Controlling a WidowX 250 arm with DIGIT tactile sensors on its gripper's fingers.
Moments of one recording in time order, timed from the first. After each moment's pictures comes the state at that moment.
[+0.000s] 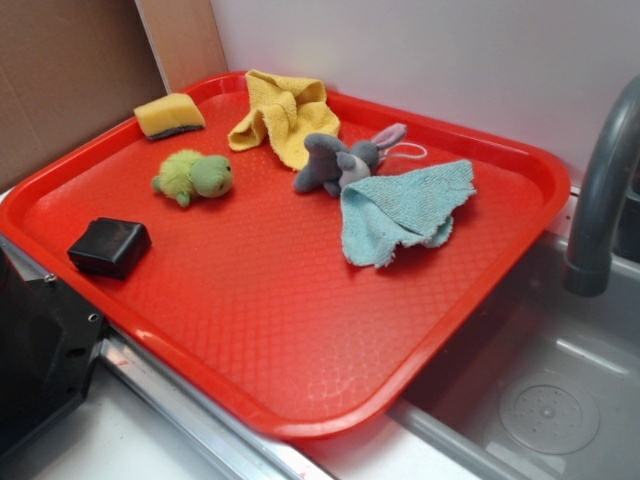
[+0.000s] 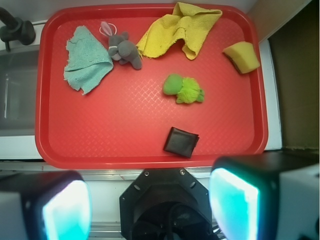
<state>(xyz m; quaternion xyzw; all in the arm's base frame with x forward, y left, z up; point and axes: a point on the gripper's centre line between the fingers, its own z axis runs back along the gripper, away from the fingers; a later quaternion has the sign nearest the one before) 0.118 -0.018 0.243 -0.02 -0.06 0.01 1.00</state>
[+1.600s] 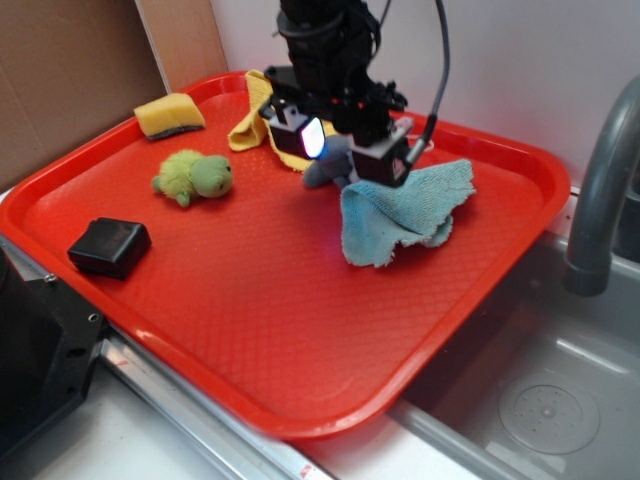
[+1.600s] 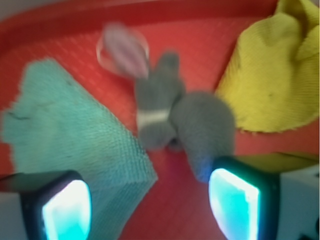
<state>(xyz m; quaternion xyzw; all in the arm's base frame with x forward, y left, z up) 0.269 -0.091 0.049 -0.01 -0.06 0.04 1.00</state>
